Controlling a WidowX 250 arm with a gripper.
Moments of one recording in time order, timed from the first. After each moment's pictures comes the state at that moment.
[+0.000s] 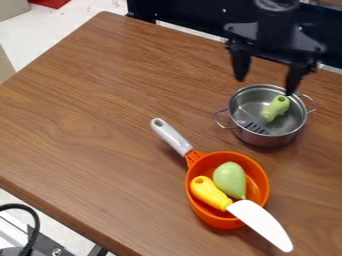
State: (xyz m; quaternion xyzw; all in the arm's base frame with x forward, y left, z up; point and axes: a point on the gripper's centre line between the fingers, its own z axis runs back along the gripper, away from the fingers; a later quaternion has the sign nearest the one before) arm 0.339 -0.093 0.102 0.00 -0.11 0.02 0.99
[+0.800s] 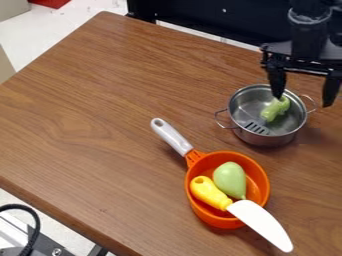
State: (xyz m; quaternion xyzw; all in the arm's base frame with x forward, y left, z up) arm 0.362 -0.124 0.076 -0.08 -0.07 0.02 0.99
